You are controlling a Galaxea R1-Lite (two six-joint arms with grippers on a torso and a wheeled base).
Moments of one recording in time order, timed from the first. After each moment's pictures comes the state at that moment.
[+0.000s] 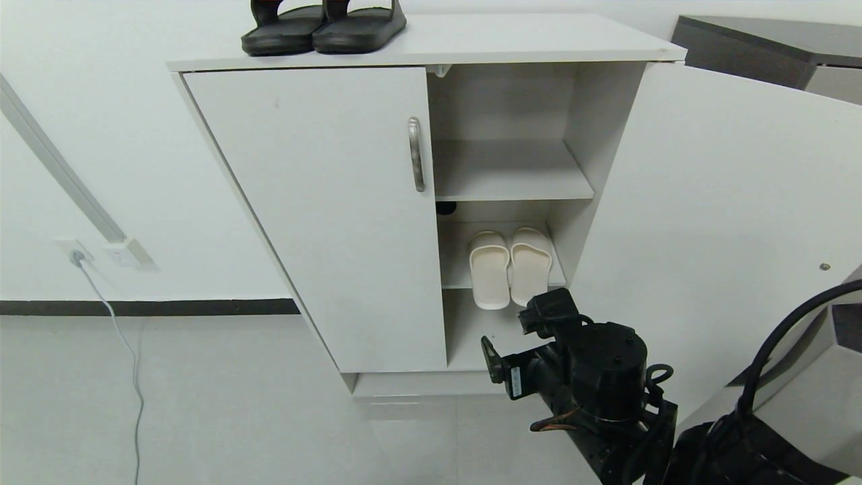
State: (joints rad) left arm 0.00 0.00 0.00 0.00 -0.02 0.00; right arm 0.87 2.03 -0.68 -1.20 -0.55 0.02
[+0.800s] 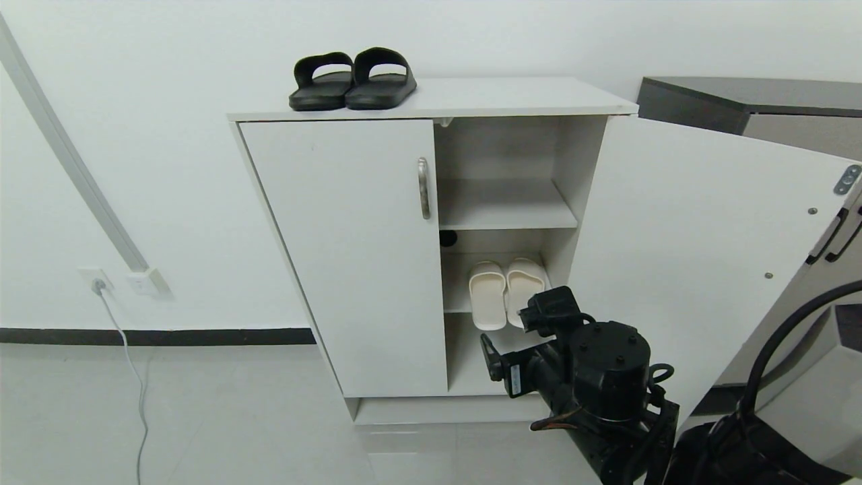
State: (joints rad) left arm 0.00 0.00 0.00 0.00 -0.02 0.00; right arm 0.87 2.02 -0.68 -1.22 -0.55 0.02
